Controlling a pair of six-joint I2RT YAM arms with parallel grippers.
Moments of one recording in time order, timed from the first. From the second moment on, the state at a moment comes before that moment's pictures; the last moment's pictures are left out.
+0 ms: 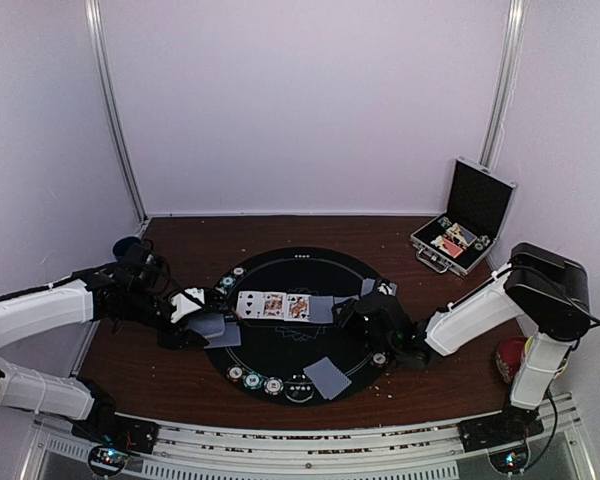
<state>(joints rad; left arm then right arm) -0.49 1.14 0.66 -0.50 0.41 0.78 0.98 1.78 0.67 0.55 0.44 1.24</state>
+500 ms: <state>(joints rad) -0.49 1.14 0.66 -0.50 0.41 0.78 1.01 1.73 0.65 0.55 0.39 1.23</state>
